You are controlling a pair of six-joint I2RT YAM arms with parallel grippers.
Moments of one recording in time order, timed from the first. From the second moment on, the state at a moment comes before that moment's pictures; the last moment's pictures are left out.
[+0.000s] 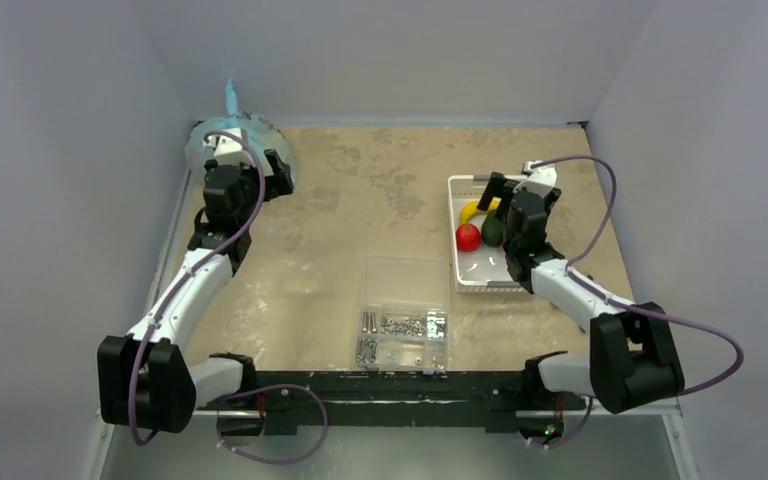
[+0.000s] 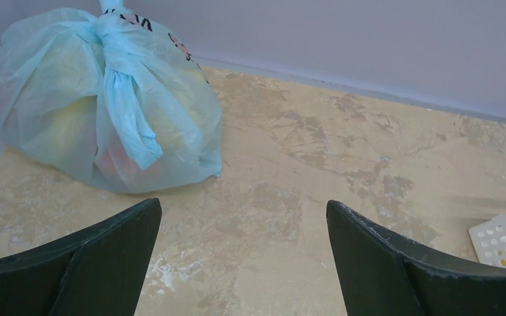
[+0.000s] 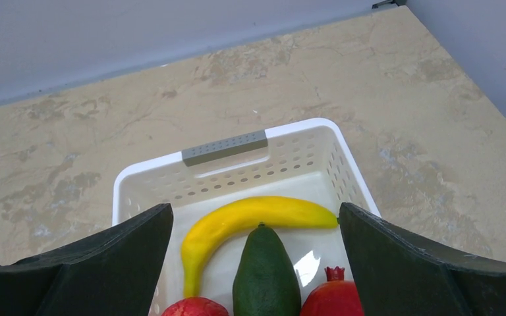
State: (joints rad) left arm -0.12 1.19 0.83 0.19 -0.11 -0.26; right arm 0.25 1.28 0.61 0.47 0.46 0.22
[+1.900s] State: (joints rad) left arm 0.02 1.83 1.43 -0.27 0.20 -0.43; right arm 0.26 1.32 0.85 0.16 0.20 0.44
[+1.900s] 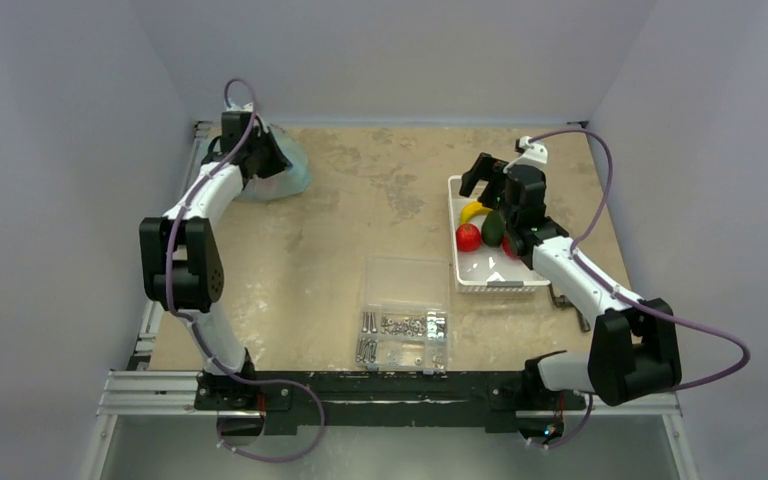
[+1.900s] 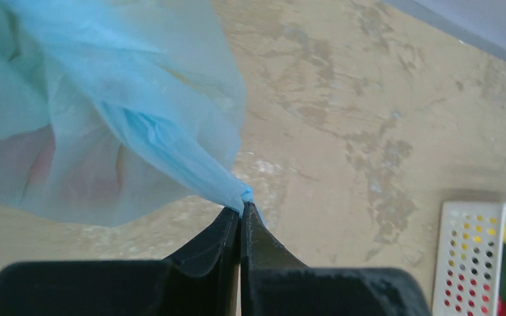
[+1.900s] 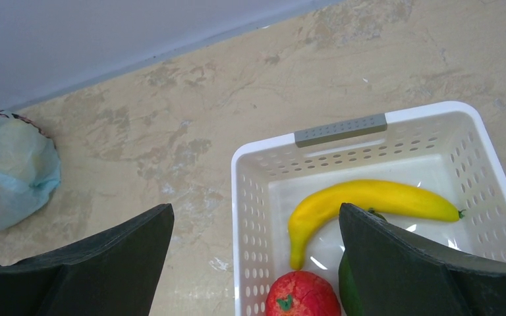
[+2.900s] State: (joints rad) left arm -0.55 1.94 1.62 -0.52 0.39 -0.26; right arm 0.26 1.38 0.86 0.16 0.18 0.40
